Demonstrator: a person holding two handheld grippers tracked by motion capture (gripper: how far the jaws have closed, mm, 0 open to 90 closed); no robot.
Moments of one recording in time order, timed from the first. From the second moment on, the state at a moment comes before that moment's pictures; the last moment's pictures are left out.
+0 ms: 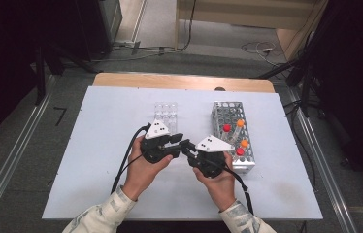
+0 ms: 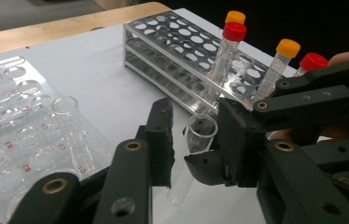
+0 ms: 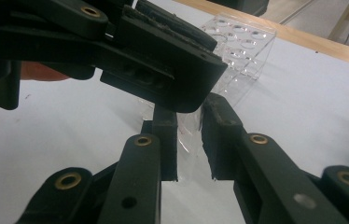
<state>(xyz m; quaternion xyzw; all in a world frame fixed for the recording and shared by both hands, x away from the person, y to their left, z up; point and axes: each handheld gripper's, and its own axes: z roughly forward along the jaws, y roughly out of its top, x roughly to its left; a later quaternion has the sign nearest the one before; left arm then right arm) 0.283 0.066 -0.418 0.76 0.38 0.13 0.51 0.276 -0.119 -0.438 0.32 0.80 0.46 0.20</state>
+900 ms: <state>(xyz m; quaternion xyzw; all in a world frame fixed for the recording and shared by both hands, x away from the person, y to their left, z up) 0.286 0.069 -0.411 0.75 0.38 0.14 0.52 0.271 -0.125 -0.432 0.33 0.79 0.48 0.19</state>
